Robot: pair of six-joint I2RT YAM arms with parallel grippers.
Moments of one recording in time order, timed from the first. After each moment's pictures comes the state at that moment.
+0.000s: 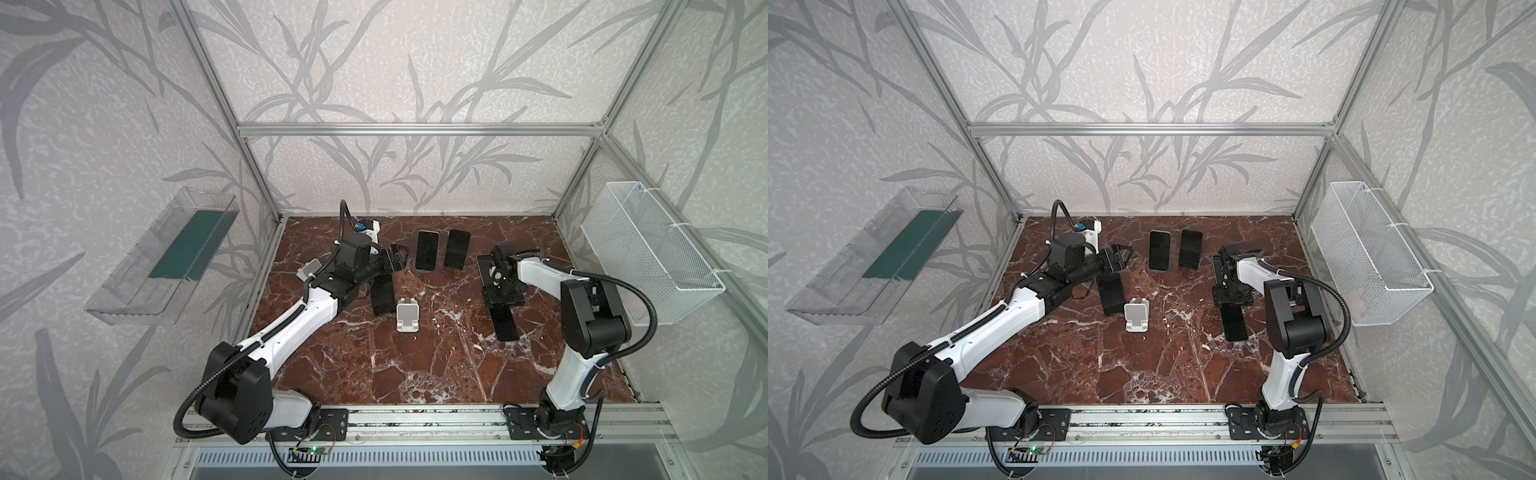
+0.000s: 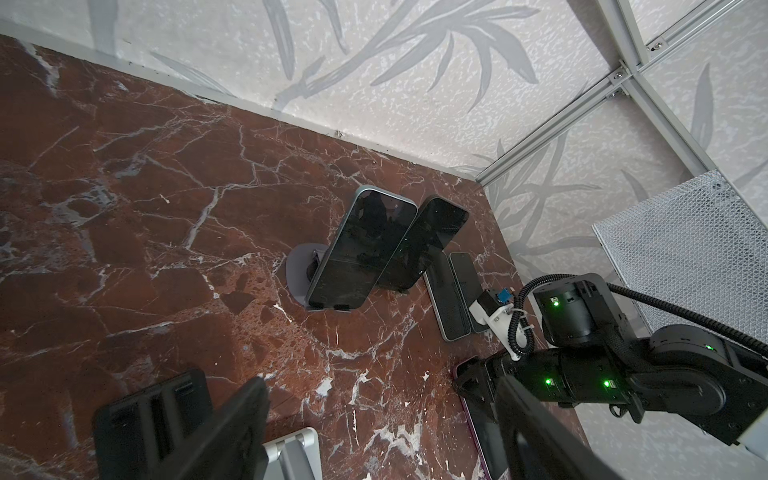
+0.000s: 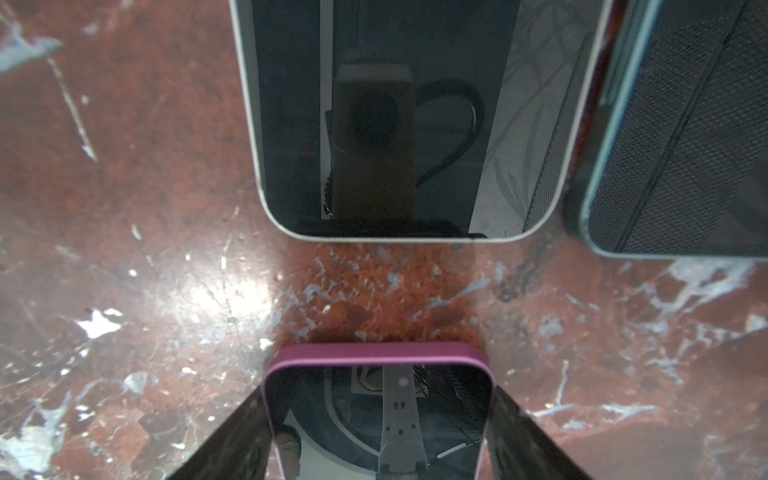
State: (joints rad) left arm -0.46 1.36 1.01 -0.06 0.16 -0.61; right arm 0.18 1.86 1.17 -0.79 0.04 0.14
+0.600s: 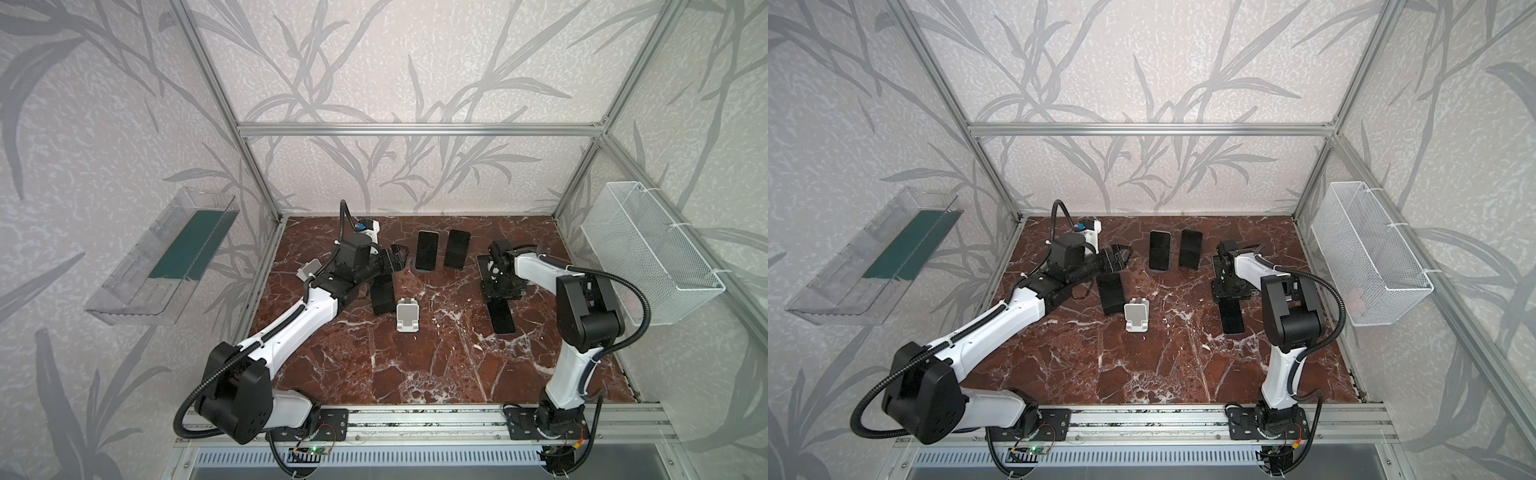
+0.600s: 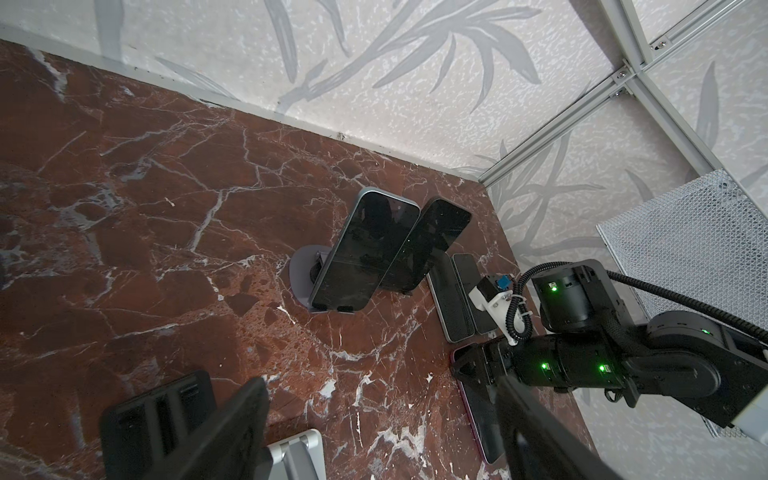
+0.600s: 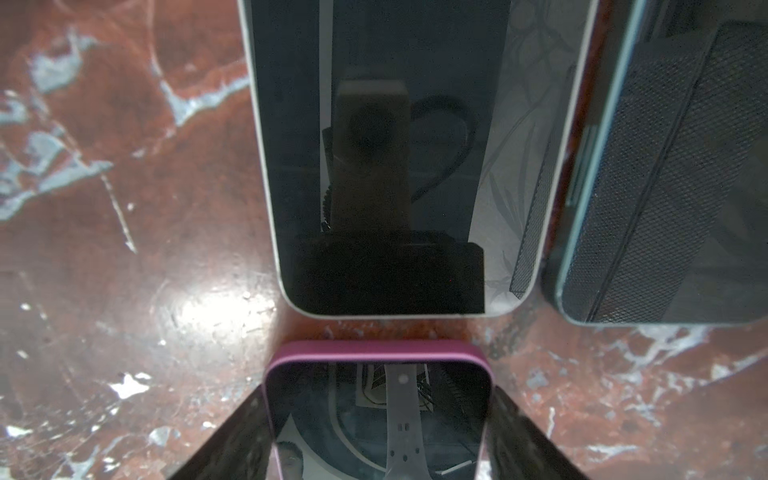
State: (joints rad) left arm -0.46 1.36 1.01 -0.06 0.15 -0.60; right arm 0.18 1.91 1.24 -0.77 0.05 0.16
